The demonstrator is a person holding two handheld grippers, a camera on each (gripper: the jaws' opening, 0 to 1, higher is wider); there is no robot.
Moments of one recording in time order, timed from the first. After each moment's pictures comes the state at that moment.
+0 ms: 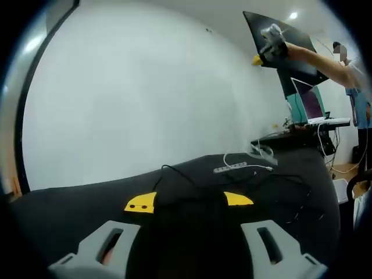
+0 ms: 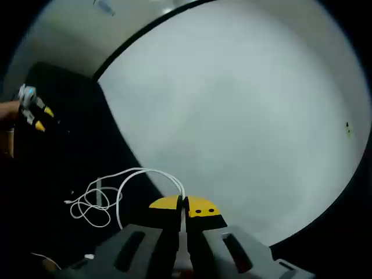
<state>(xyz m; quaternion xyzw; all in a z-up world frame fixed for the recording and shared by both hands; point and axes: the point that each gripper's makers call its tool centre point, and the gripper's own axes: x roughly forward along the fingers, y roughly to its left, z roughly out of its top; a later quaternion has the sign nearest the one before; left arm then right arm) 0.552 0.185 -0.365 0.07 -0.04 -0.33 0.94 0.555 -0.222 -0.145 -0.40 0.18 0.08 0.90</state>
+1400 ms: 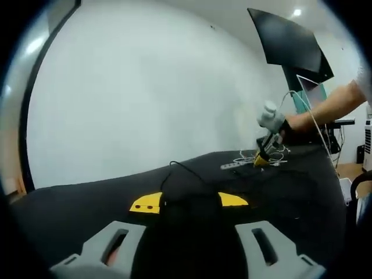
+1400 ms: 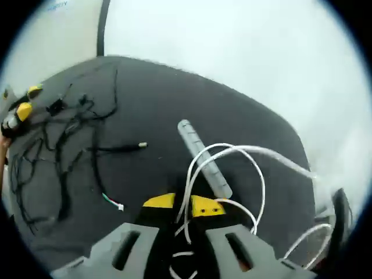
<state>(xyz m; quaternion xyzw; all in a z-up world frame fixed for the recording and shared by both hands) 0.559 0.193 -0.369 0.08 -0.03 -0.31 0.95 0.652 -0.117 -0.429 -0.22 0.33 0.19 0.90</state>
